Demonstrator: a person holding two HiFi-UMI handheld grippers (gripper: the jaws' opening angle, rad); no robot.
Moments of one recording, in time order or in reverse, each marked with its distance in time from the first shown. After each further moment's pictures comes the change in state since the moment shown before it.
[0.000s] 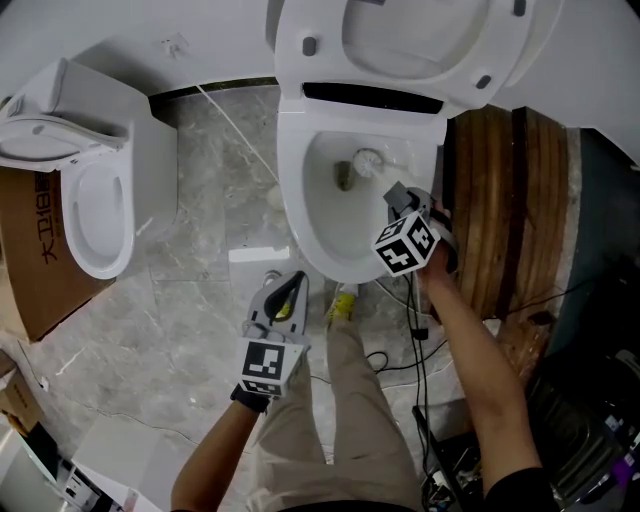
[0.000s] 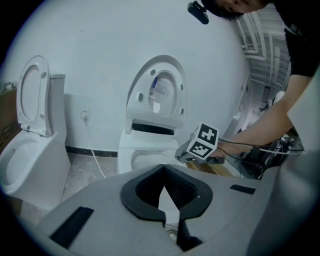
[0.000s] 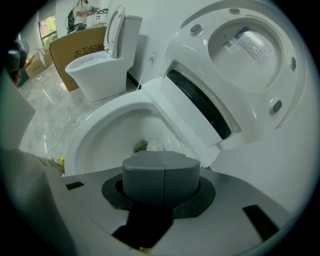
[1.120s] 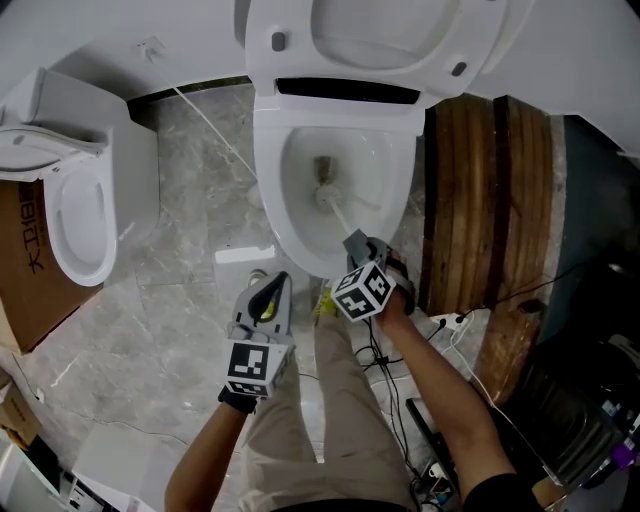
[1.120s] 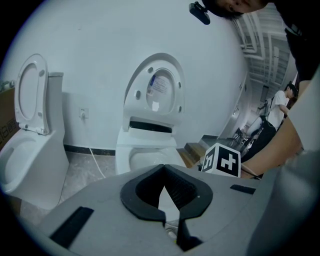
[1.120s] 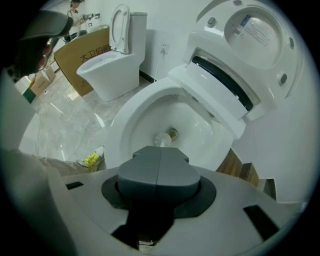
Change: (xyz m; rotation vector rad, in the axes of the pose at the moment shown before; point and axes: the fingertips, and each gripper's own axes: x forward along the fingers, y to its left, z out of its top) left arm 0.001 -0.008 -0.009 0.008 0.016 -0.017; right arm -0.020 0.126 -0.050 0.102 0.066 0.168
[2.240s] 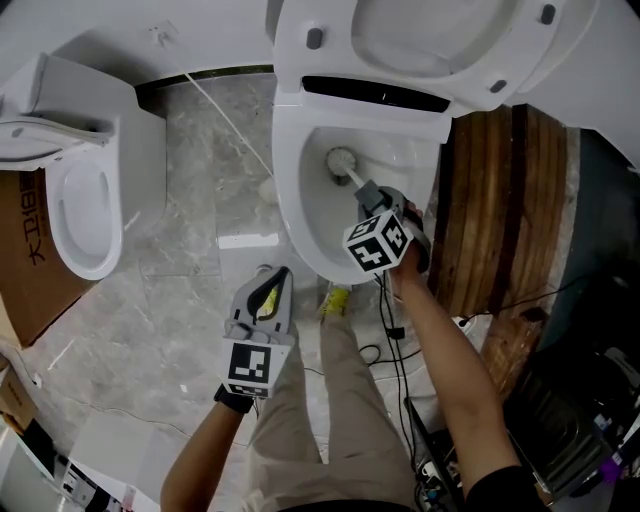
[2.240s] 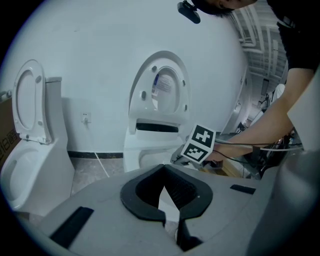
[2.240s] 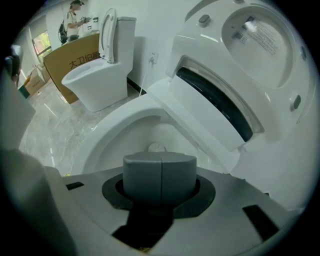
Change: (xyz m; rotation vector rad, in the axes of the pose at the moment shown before) left arm 0.008 0.041 0.012 0.054 0.020 0.027; right arm 0.033 -0.084 0.100 -0.012 -0.094 -0.084
